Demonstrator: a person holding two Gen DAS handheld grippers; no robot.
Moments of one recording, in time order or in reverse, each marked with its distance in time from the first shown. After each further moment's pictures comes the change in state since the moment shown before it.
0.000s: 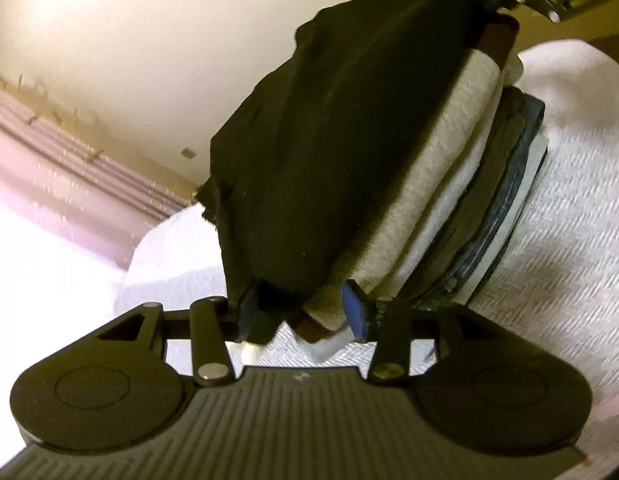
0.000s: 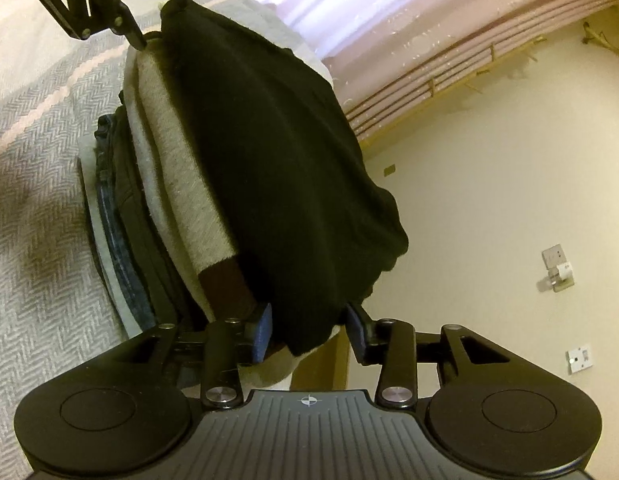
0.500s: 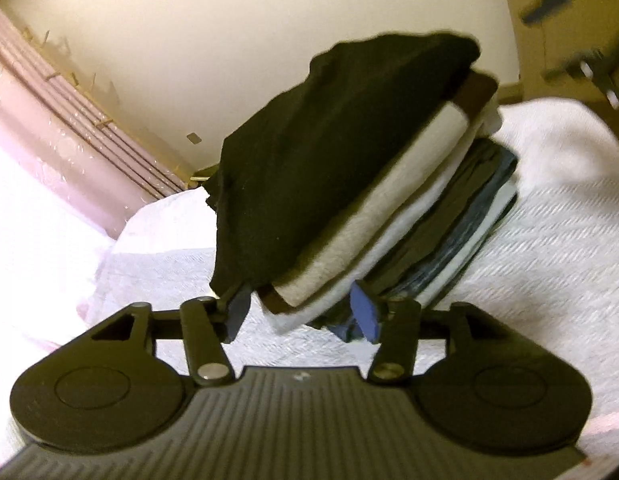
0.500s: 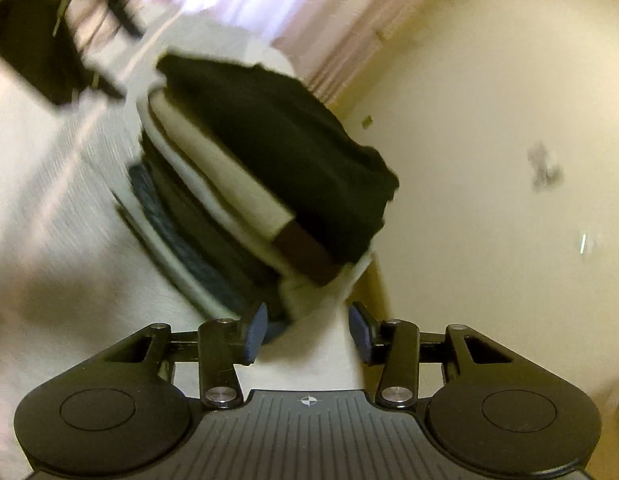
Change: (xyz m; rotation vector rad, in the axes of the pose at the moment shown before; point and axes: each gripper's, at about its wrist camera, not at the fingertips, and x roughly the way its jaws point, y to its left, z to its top) left arm -0.072 -0.008 -0.006 -0.174 -0.026 -0.047; right arm -0.121 0.020 -0.009 0.401 0.084 0.046
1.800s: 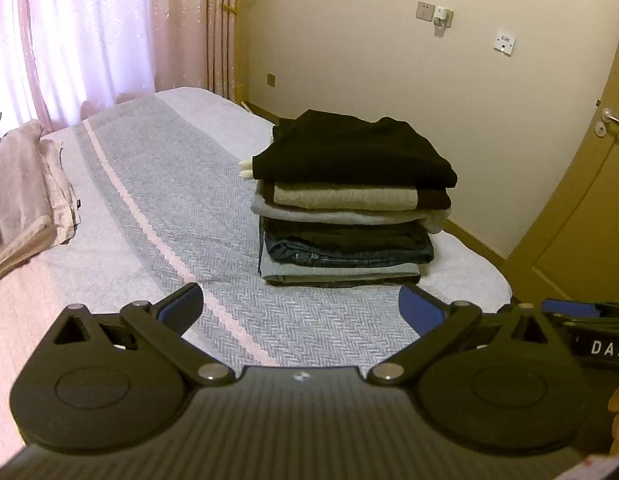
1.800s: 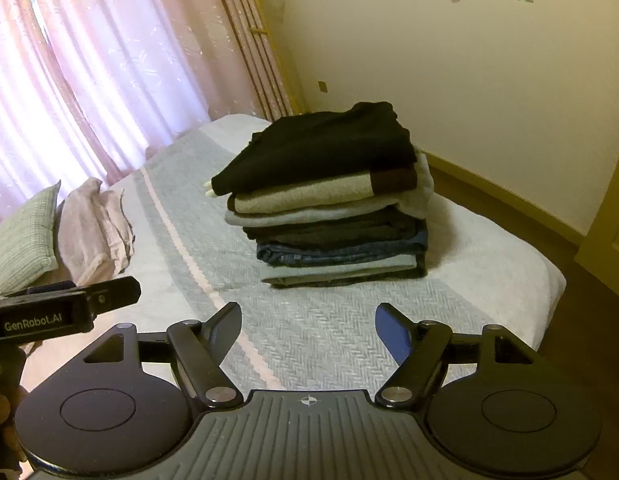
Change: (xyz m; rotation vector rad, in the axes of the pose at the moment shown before) left arm -0.201 0.004 -0.073 -0.805 0.003 -0.092; right arm -0.141 0.017 -0.002 0.827 0.006 0.273
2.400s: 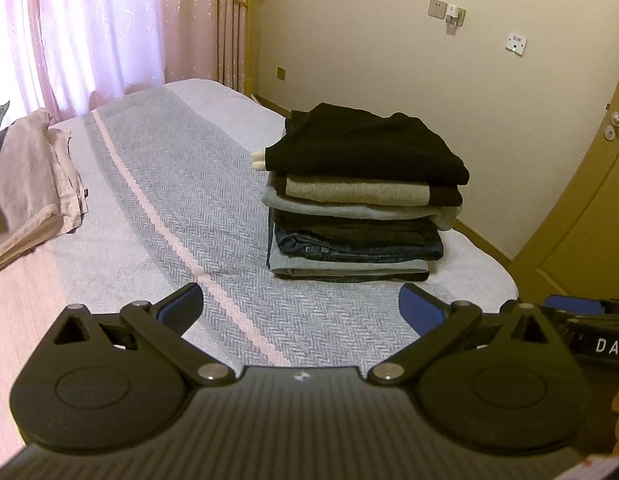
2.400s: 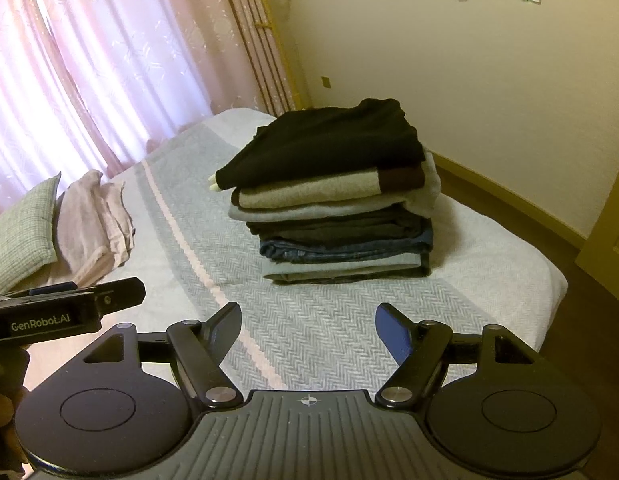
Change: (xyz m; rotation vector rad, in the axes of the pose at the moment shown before) left arm 0.003 0.009 -0.005 -0.022 0.017 0.016; right arm 0.008 0.008 0.000 -0.016 0.019 -0.006
